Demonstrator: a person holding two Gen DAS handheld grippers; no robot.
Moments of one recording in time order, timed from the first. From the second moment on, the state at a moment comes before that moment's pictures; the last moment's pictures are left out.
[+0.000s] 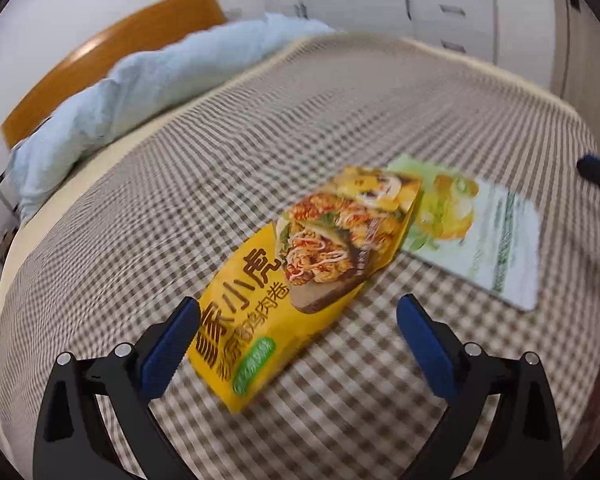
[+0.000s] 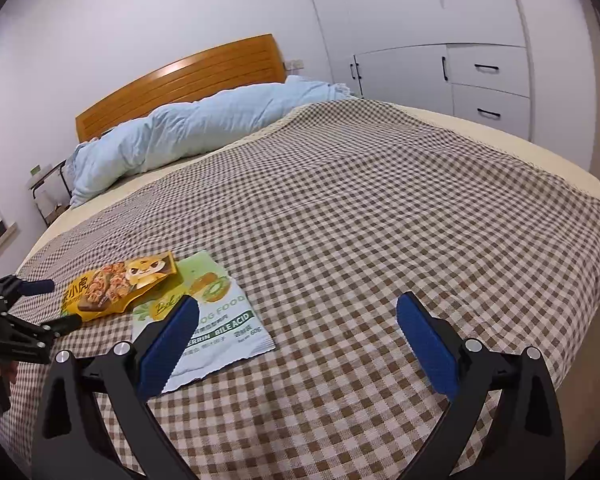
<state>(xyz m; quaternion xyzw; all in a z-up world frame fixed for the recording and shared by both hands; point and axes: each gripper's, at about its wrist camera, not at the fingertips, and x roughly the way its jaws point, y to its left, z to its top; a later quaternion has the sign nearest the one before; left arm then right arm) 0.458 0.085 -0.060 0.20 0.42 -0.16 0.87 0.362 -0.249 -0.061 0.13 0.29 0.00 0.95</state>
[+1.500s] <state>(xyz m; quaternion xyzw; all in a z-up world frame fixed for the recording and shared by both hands) 0.370 0.069 -0.016 0.07 0.32 -0.09 0.94 0.347 -0.241 -0.048 0.16 0.28 0.04 0.94</state>
